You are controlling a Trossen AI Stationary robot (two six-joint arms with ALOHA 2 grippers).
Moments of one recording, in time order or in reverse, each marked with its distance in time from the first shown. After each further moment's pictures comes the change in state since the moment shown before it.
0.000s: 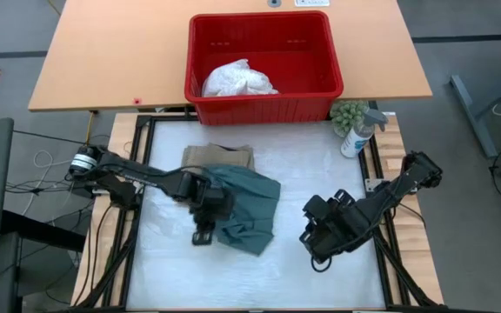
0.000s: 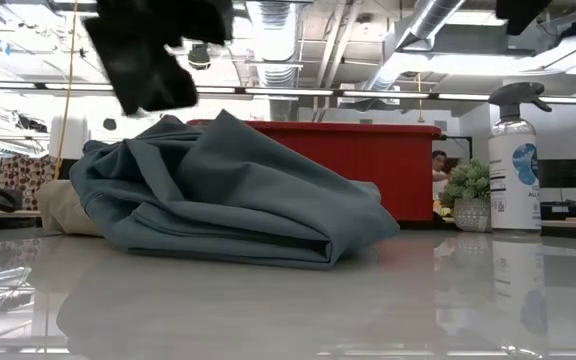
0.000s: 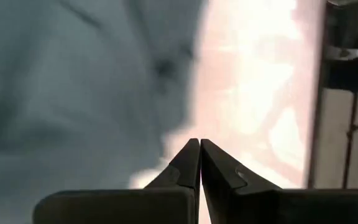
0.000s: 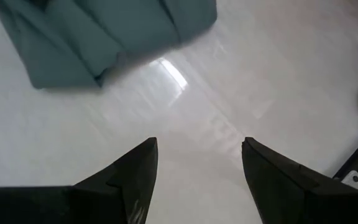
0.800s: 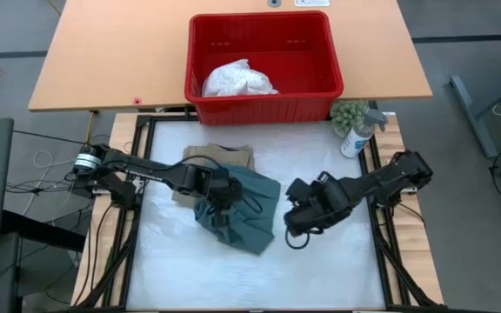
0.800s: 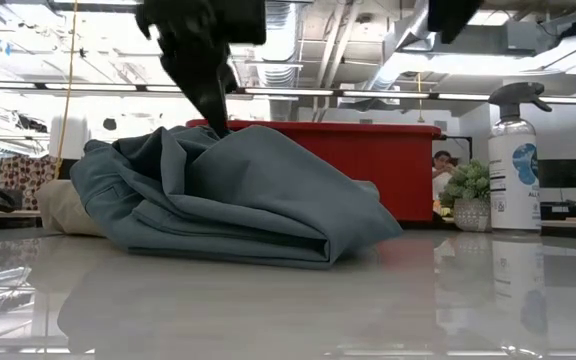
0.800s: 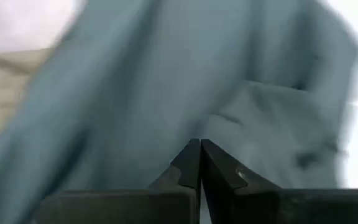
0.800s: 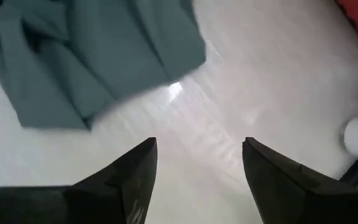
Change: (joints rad) left arm 0.090 0.029 0.023 0.136 -0.432 0.114; right arm -0.198 0.054 0.125 0.003 -0.001 -0.270
